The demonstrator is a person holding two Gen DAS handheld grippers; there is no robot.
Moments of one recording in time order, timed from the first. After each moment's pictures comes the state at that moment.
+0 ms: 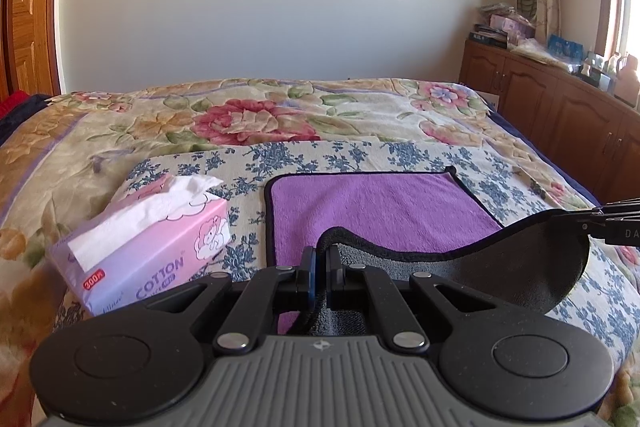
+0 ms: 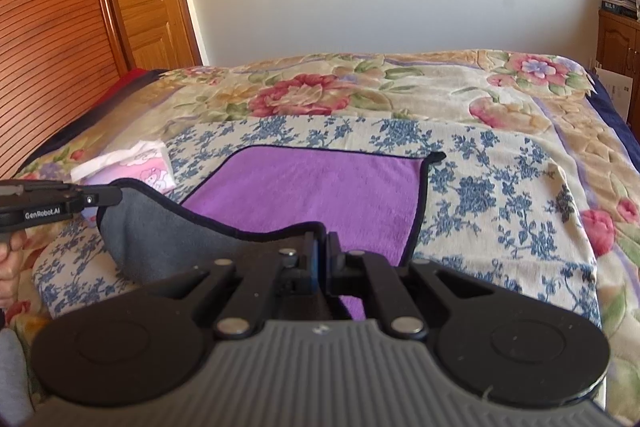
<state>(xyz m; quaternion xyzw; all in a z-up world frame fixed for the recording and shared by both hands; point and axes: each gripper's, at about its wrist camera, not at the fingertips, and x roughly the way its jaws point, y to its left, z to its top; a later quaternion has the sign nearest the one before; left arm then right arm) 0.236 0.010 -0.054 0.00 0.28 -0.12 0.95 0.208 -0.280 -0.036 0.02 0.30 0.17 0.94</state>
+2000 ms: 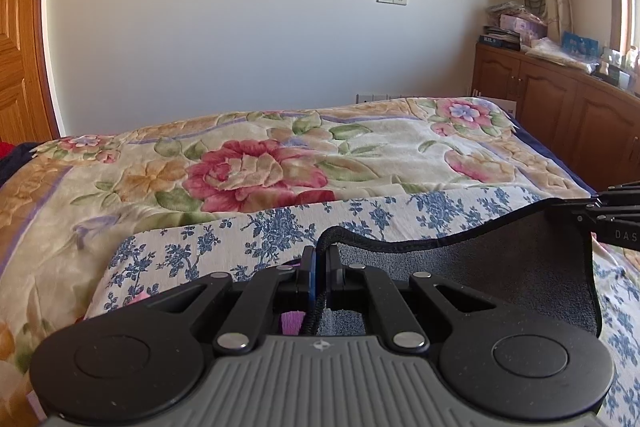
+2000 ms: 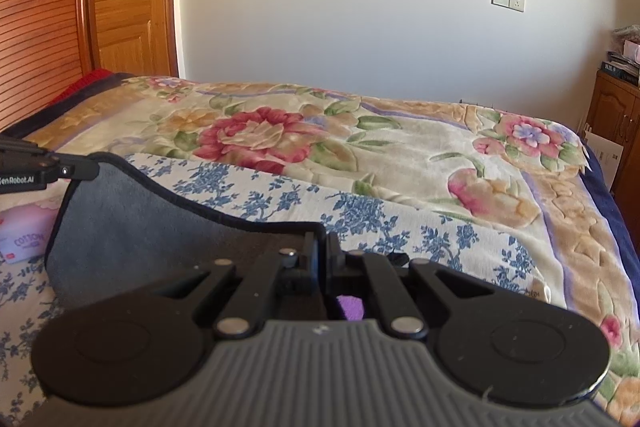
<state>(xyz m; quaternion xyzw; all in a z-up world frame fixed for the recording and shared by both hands) 0.348 -0.018 -0.032 0.03 0.26 -0.11 0.96 0.310 -0.280 -0.027 -0.06 0.25 0.14 0.95</state>
